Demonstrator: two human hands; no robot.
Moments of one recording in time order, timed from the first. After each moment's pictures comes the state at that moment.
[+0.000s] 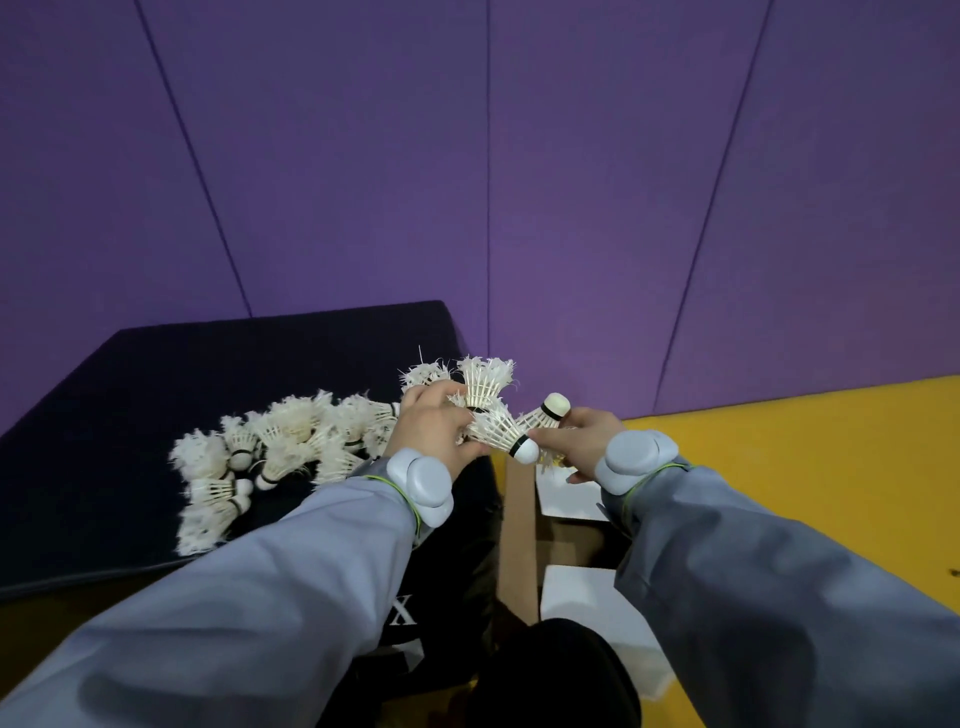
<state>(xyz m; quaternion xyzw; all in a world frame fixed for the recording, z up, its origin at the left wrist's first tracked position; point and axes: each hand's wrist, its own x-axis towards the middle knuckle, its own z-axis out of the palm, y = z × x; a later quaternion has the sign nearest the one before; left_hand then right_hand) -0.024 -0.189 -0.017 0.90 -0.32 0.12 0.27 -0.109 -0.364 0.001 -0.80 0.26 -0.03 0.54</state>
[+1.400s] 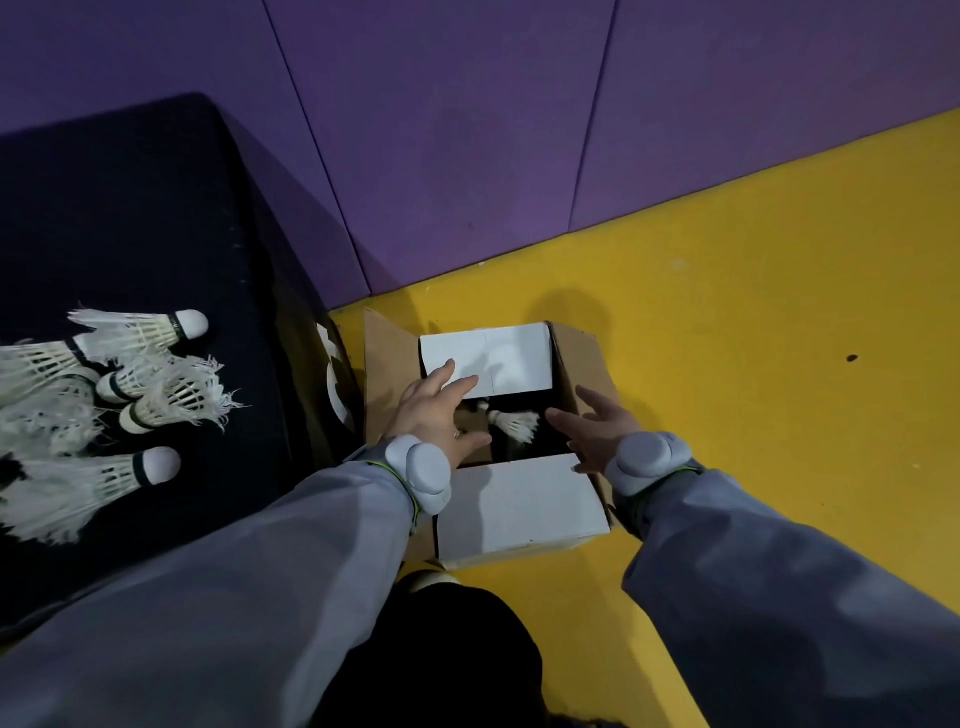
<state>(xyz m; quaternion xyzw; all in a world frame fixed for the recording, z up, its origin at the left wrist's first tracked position) 0.010 -0.389 -0.219 0.89 -0.36 -0.16 0.25 -0.116 -0.545 -0.192 -0.64 0.49 0.06 0.59</state>
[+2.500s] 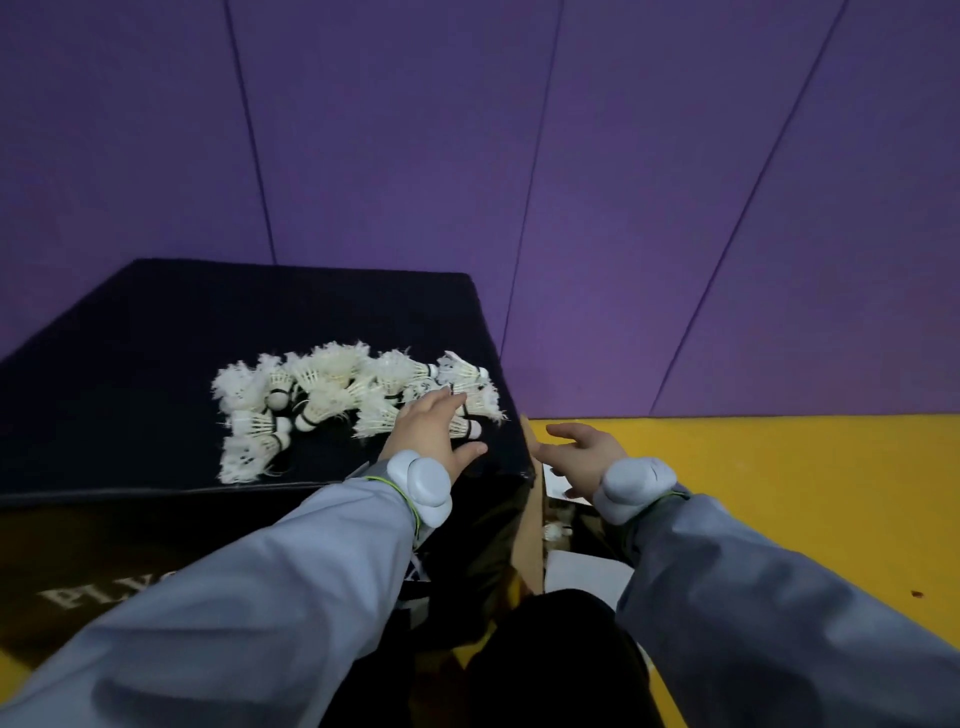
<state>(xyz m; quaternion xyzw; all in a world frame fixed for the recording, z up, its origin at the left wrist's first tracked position) -0.032 -0.118 -0.068 0.91 -0.25 0.04 0.34 -0.122 -0.286 -0.029 -0.81 0.30 0.00 0.51</state>
